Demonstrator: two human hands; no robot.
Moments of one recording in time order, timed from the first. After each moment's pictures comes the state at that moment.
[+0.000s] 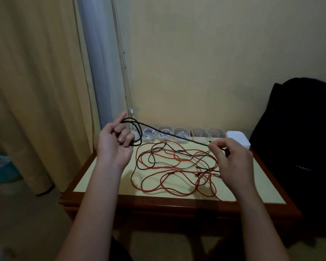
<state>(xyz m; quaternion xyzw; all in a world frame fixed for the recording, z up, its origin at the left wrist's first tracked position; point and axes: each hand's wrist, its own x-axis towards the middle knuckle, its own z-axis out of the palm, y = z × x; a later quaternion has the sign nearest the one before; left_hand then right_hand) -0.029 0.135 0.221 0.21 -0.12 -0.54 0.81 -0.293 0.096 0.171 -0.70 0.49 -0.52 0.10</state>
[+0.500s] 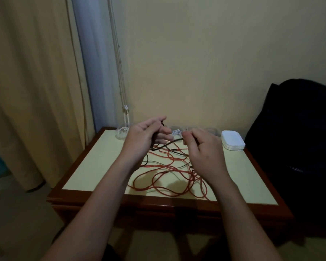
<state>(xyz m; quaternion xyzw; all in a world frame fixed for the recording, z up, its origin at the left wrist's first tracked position) -0.086 0.111 0.215 0.43 -0.45 -0.44 0.64 -0.253 0.084 0.190 -0.77 0.39 -0.51 0.07</state>
